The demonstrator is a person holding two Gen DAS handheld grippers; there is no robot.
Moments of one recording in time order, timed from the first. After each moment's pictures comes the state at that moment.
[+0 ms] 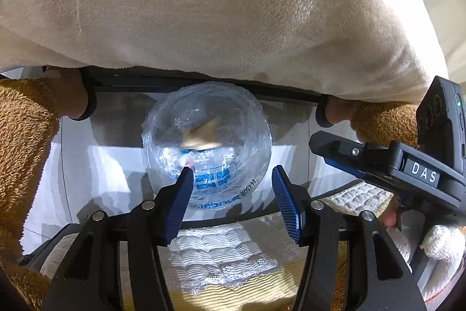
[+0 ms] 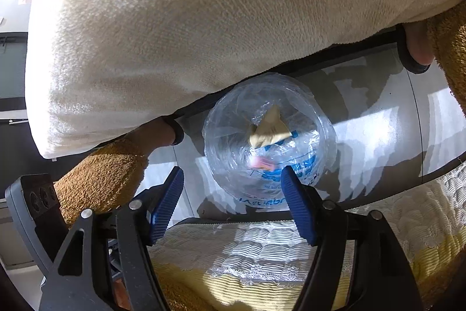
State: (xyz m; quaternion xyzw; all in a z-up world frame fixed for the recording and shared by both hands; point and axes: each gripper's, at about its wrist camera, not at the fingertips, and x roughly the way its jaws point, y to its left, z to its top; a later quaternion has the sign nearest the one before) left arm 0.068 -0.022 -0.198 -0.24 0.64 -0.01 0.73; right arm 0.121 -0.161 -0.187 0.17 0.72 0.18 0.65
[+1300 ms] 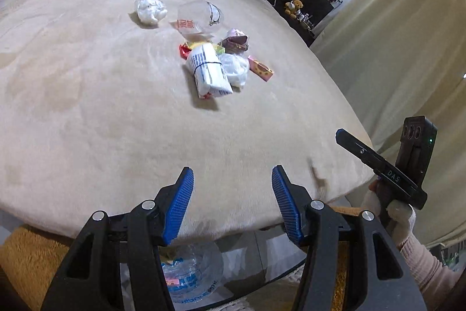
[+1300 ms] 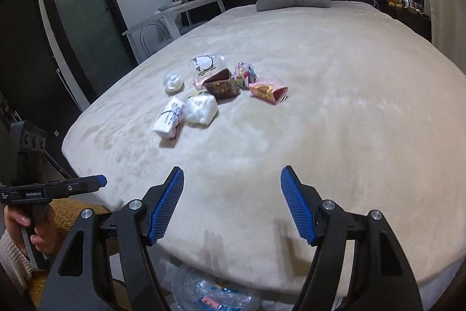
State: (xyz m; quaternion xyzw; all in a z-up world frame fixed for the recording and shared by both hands) left arm 0.129 0.064 -0.027 -0.27 0.40 -0.09 0.87; right arm 0.229 -0.158 0.030 -0.01 0.37 0.34 0.86
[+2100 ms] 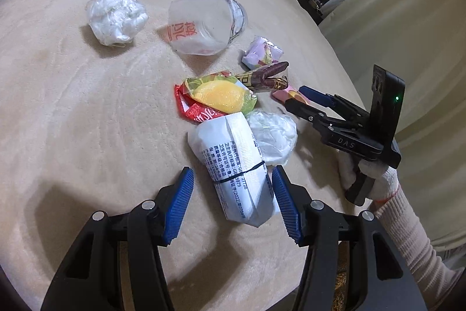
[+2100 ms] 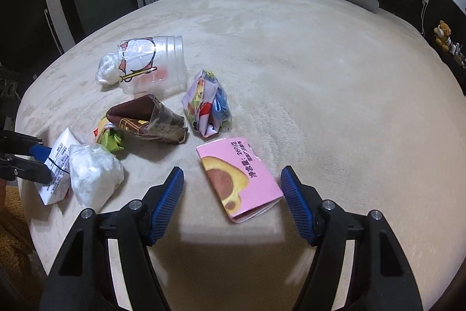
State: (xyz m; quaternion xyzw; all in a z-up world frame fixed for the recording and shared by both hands) left arm 0.276 0.112 -0.057 -0.28 0.47 -0.12 0.83; right arm 0.425 -0.050 -0.033 -0.17 0.41 0.38 0.81
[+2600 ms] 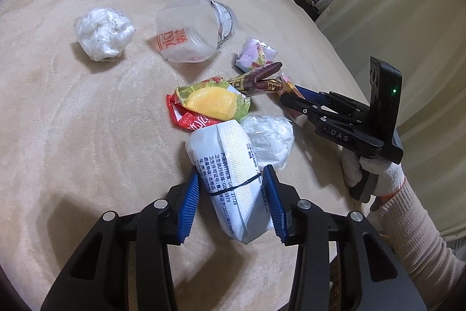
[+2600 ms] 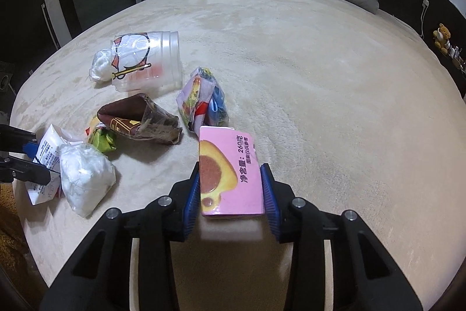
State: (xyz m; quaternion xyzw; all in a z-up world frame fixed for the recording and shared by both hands) left arm 0.277 0.104 -0.050 -0.25 0.46 -0.12 0.84; right arm 0.417 -0.050 -0.031 -0.17 0.41 0.37 0.82
